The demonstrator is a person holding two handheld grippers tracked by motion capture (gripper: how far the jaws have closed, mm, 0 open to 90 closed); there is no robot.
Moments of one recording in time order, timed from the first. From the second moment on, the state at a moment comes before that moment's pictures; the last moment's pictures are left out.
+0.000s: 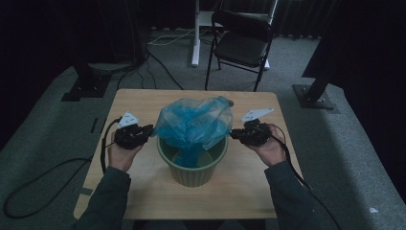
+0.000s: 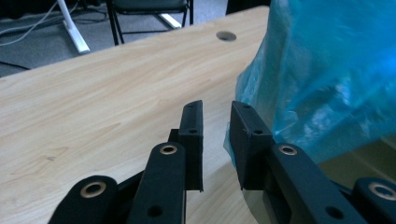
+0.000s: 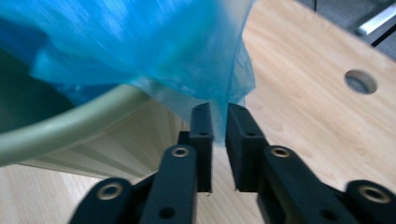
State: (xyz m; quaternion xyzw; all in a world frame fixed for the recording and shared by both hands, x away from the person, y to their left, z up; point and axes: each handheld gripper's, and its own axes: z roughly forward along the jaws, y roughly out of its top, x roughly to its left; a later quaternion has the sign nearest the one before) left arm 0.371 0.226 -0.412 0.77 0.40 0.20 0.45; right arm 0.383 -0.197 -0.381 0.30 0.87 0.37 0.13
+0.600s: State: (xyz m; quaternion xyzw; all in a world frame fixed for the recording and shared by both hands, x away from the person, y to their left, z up) left arm 0.363 0.238 -0.389 0.76 0.37 0.19 0.51; right arm 0.383 -0.198 -0.357 0.28 0.86 0.40 0.13
